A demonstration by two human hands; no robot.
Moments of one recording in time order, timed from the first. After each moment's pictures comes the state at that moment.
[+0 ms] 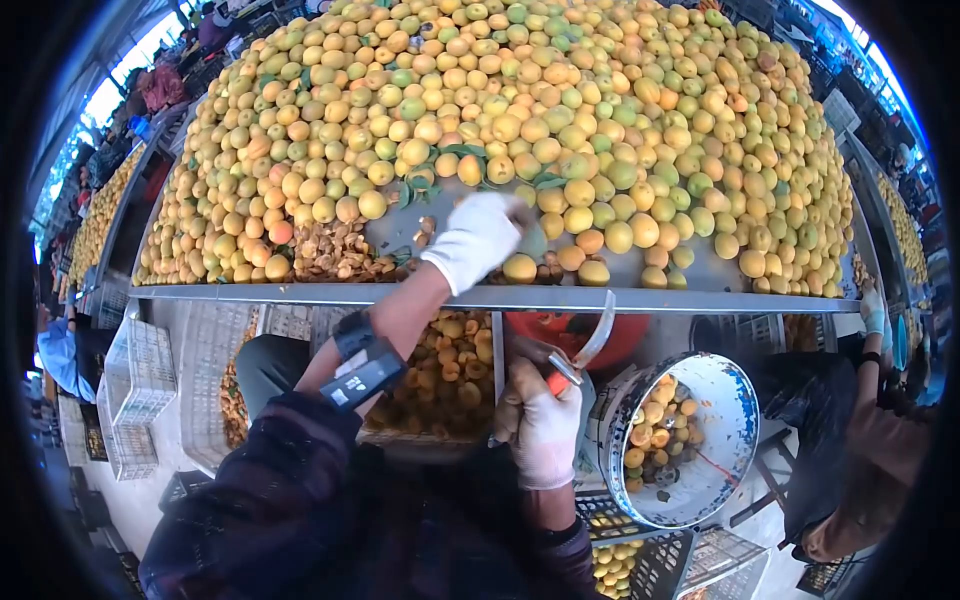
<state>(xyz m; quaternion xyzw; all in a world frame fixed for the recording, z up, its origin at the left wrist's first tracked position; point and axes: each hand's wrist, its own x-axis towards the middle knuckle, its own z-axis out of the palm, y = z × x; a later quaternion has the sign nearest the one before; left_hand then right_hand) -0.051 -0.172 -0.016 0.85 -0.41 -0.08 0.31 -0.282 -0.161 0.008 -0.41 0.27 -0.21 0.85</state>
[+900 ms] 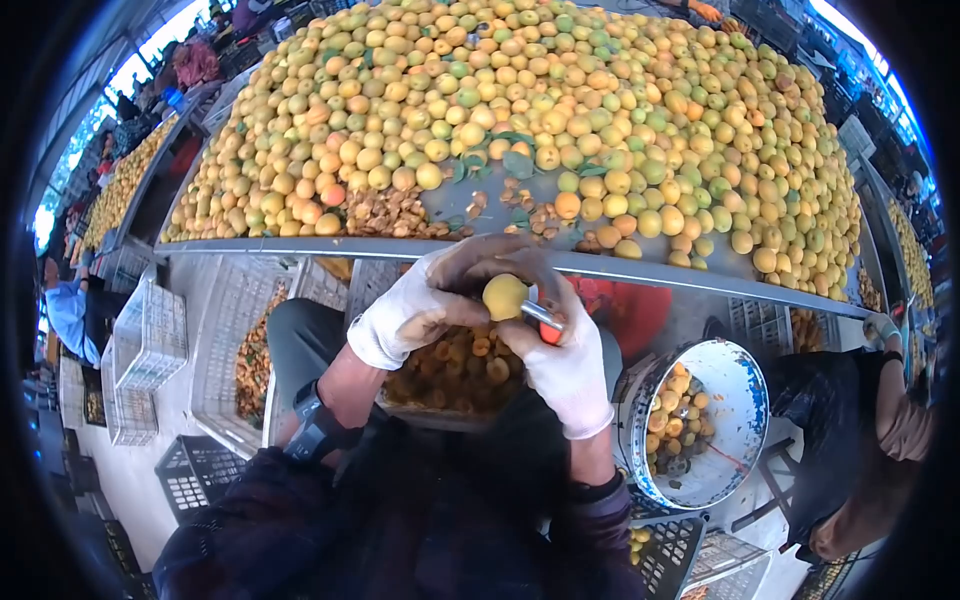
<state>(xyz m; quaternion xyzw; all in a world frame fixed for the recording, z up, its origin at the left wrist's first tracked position) -0.143 -0.012 0.047 0.48 -0.38 -0.38 0.69 -0.274 -0.147 0.049 -0.65 0.19 -0.17 0.71</state>
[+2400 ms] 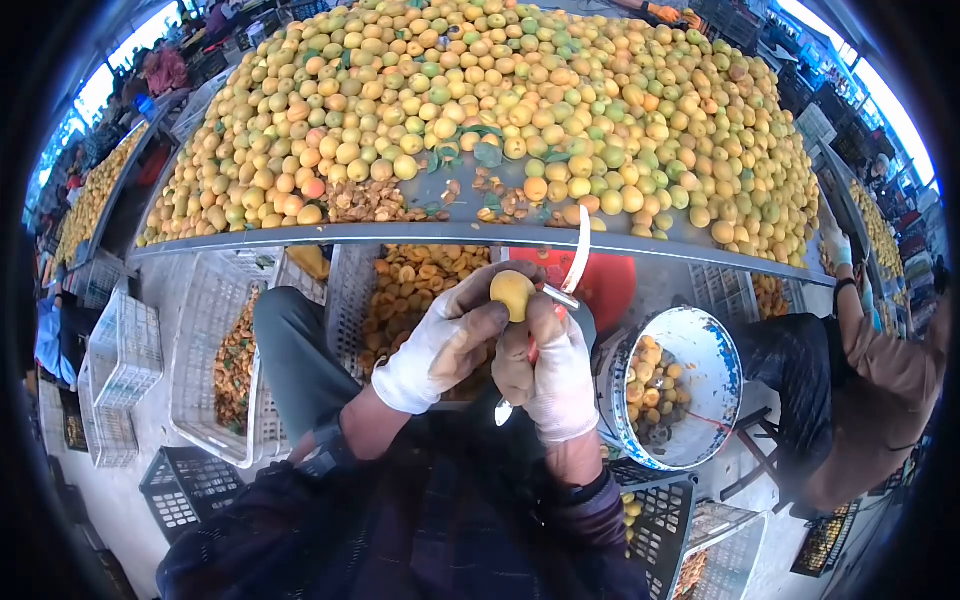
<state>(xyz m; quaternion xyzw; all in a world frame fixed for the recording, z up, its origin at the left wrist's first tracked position) -0.231 -0.008 0.057 0.45 -0.26 -0.42 0.74 -0.323 -0.117 0.050 -0.38 0.14 -0.11 0.91</state>
